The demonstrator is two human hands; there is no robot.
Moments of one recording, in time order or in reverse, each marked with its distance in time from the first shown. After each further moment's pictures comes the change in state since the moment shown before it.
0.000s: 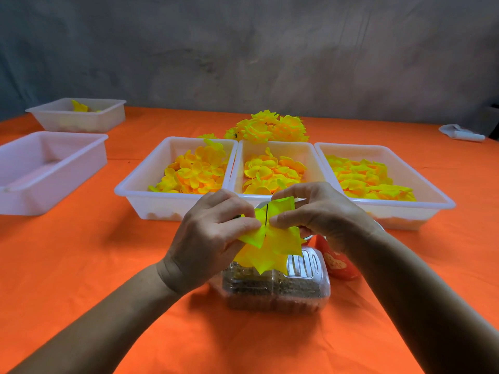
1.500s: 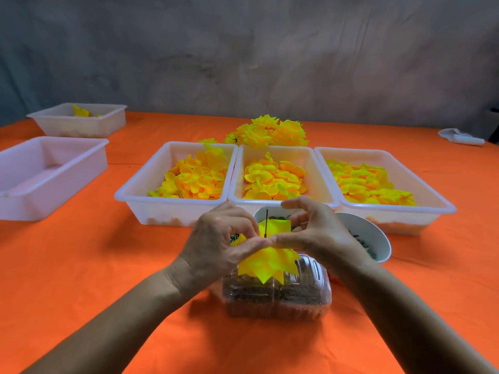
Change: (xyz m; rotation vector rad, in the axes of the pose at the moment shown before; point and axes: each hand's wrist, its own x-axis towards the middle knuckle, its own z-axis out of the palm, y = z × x) left_hand 0.000 0.004 0.012 -0.343 -0.105 -0.395; right_hand -0.004 0.030 0.010 -0.125 0.139 -0.077
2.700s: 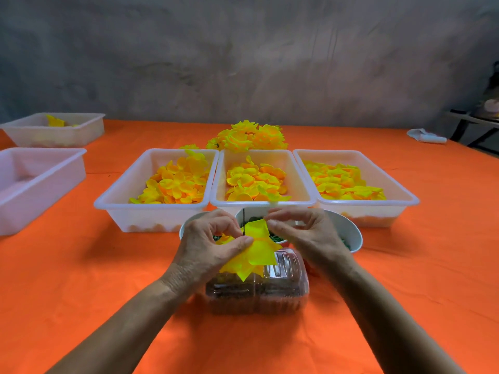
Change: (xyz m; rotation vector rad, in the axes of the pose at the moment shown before) left_hand -0.003 -0.002 0.021 -0.235 0.142 -0.212; right_hand -0.009 0.026 -0.012 0.214 0.090 -0.274
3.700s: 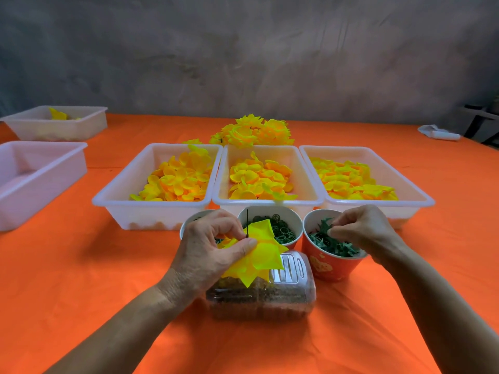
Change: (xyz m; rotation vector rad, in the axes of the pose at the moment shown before) left_hand -0.001 0.006 0.001 -0.012 0.009 0.009; right_hand 0.026 0.039 -0.077 -0.498 0.173 0.384
